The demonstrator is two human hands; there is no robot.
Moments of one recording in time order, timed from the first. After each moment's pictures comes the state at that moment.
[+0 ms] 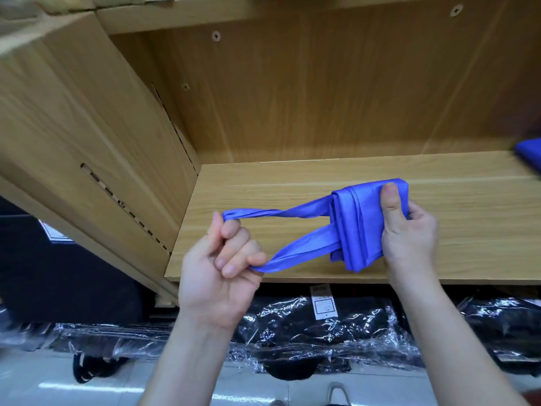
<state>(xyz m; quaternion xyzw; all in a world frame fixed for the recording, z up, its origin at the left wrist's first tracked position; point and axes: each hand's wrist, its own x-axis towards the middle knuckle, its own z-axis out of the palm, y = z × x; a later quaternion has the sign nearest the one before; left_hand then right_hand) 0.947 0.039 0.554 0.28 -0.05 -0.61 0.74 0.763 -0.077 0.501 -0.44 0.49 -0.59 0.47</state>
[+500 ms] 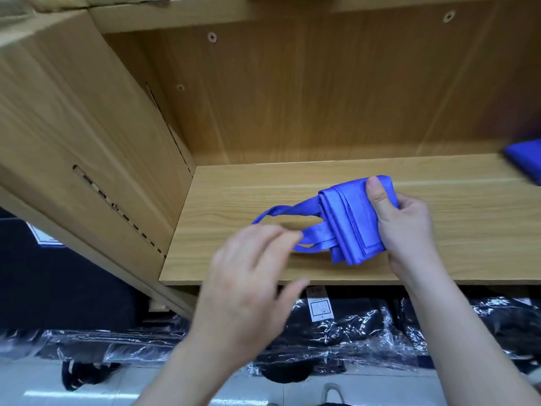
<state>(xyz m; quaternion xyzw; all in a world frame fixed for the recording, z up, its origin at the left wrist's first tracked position) 0.942 0.054 0.533 0.58 -0.74 0.11 0.32 0.760 -0.091 0.510 -0.47 0.49 -0.51 0.53</state>
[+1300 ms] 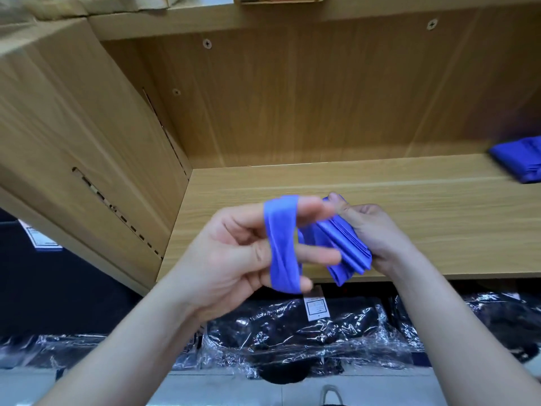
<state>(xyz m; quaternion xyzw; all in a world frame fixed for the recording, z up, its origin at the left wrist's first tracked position) 0.948 0.043 0.589 0.26 -0.49 -0.66 0.50 0.768 -0.087 0.512 -0.50 0.46 -0.32 0.66</state>
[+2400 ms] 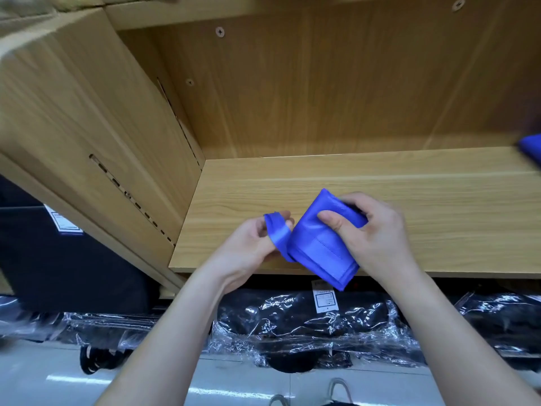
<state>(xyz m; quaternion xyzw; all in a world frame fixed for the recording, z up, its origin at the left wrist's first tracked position) 0.962 0.007 0.504 0.58 -0.40 -0.55 0.45 0.775 -0.064 0.502 -0.73 0.43 -0.45 0.30</state>
